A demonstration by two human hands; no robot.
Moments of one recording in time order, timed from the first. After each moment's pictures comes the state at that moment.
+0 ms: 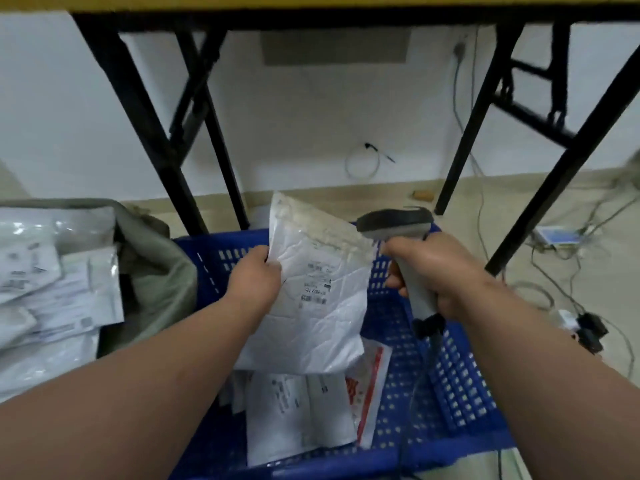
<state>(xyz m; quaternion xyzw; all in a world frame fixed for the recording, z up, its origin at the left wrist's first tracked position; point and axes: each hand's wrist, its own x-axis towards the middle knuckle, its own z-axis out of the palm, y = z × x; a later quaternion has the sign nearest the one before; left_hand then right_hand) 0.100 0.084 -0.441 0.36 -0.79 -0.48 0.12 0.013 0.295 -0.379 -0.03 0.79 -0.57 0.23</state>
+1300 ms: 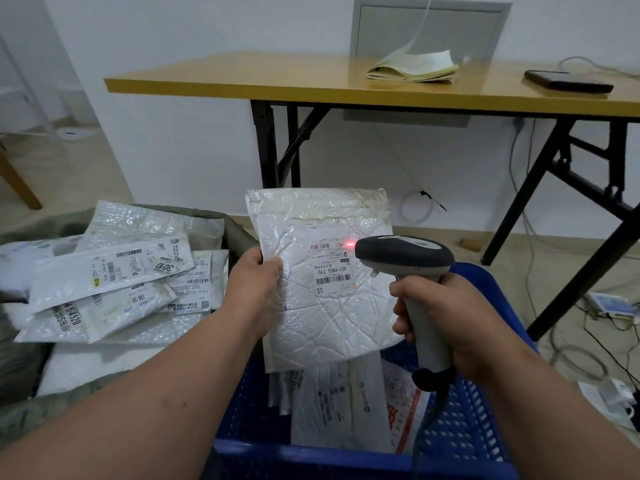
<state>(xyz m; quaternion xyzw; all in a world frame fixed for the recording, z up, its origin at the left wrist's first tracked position) 0.212 0.053 -0.350 0.39 -0.51 -0.70 0.31 0.130 0.256 -0.320 -0.18 0.72 -0.61 0.27</state>
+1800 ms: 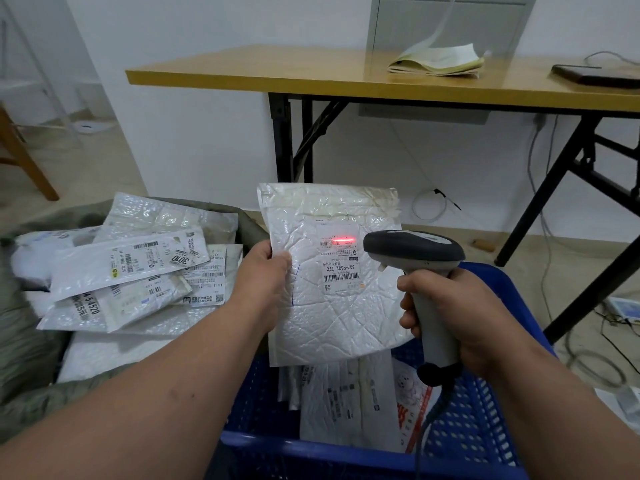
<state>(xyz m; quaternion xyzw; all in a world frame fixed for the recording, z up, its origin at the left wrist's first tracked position) 0.221 0.044 -0.348 0.38 -0.51 -0.70 0.31 0.130 0.242 -0.324 -0.19 0.72 -0.61 0.28</state>
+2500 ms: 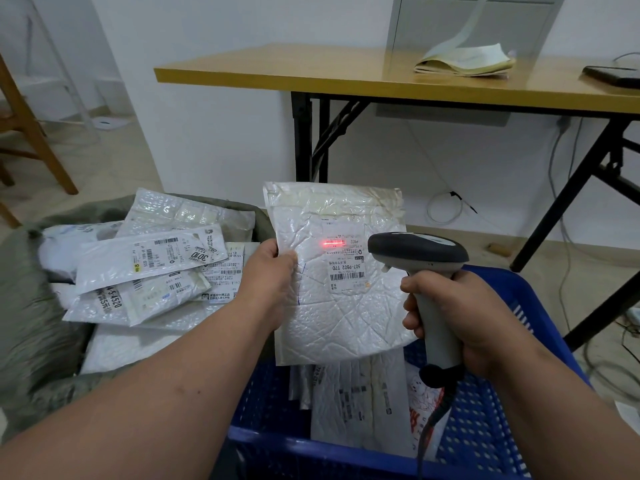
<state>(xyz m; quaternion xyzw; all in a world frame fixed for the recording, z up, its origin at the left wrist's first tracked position) 0.231 0.024 -0.352 0.39 -0.50 -0.71 0.31 0.136 0.221 -0.329 -0.19 0.71 -0.61 0.29</state>
